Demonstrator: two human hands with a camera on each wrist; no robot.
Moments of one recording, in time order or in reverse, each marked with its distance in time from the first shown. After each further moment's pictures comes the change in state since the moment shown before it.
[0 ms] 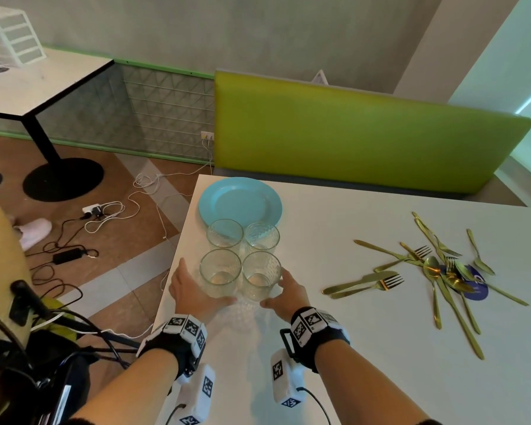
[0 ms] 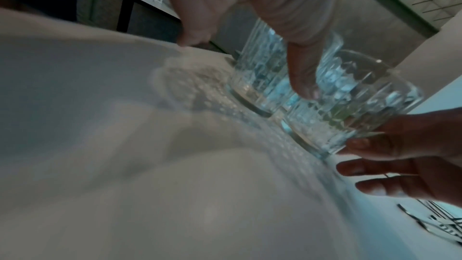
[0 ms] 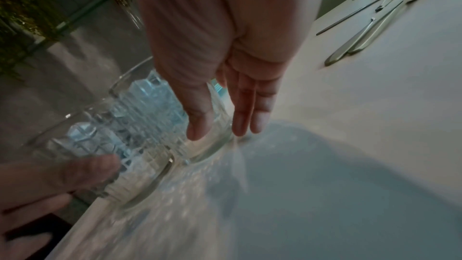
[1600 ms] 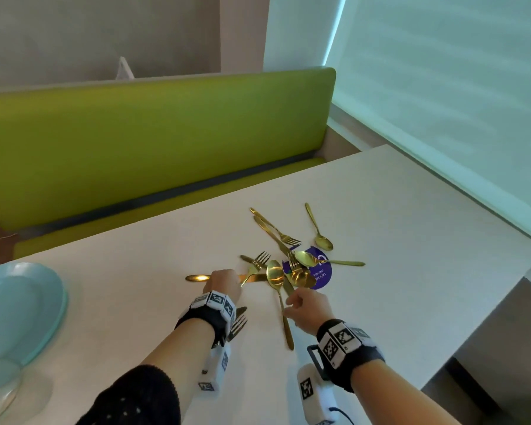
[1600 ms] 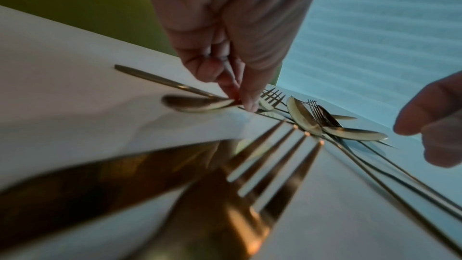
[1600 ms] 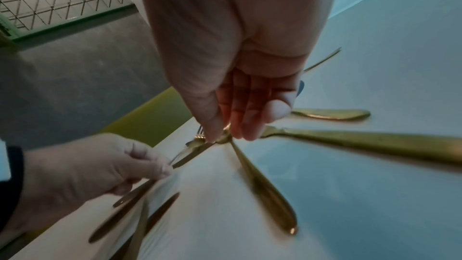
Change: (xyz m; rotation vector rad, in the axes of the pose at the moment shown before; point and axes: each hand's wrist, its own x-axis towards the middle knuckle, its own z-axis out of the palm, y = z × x) left_hand -0.020 0.225 0.376 0.836 -0.576 0.605; right_hand 0.027 0.222 -0.281 0.045 0.315 0.332
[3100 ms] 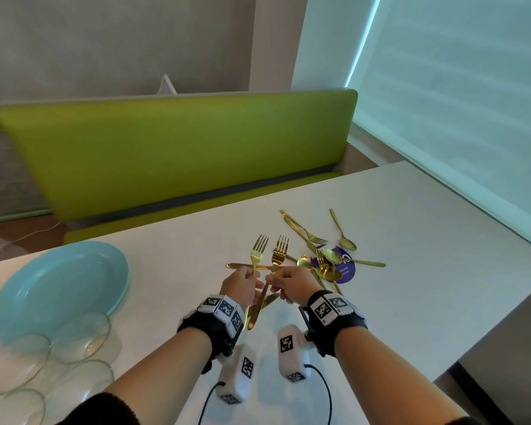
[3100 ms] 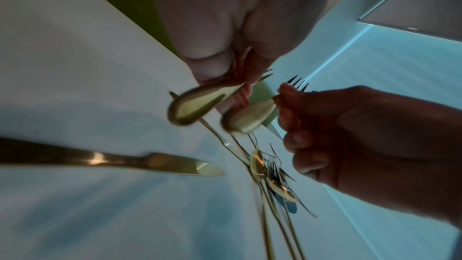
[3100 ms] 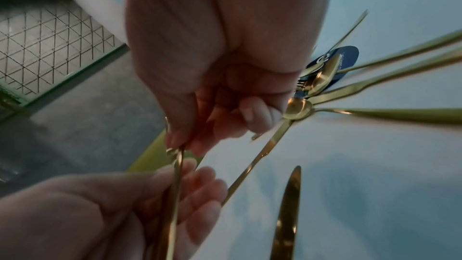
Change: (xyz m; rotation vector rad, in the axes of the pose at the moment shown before) left_hand -0.089 -0.042 -0.042 -0.946 -0.029 -0.119; right_hand -0.038 -0.091 0.030 0.330 -0.122 -0.169
